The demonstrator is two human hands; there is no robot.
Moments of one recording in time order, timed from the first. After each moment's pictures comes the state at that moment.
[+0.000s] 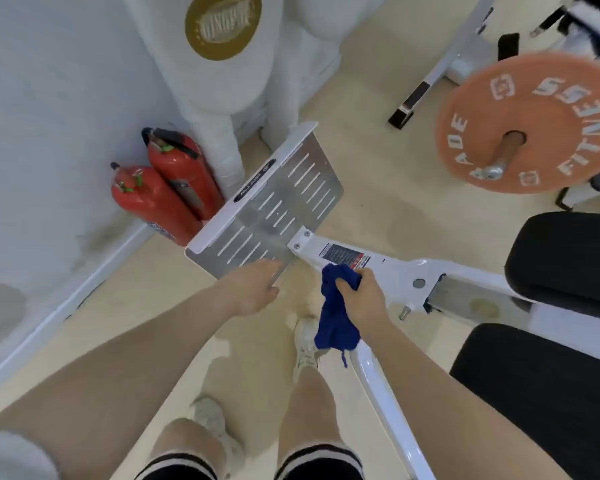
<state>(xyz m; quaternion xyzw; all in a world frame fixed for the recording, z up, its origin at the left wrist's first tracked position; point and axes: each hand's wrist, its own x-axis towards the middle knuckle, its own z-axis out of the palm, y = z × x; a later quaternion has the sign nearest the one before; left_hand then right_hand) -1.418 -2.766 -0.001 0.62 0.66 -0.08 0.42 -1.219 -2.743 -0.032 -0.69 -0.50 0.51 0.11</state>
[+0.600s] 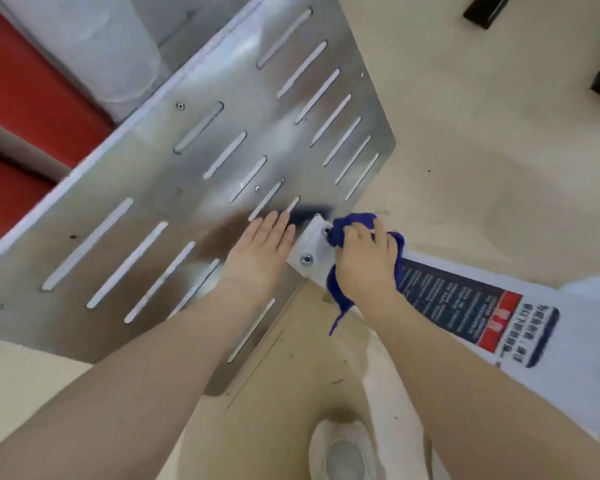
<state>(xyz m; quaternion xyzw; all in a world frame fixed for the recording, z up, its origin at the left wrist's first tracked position) -1.435 -2.591 -0.501 0.74 0.60 -0.29 0.09 -1.278 -2.552 -0.493 -0.62 -0.75 0.18 -0.14</state>
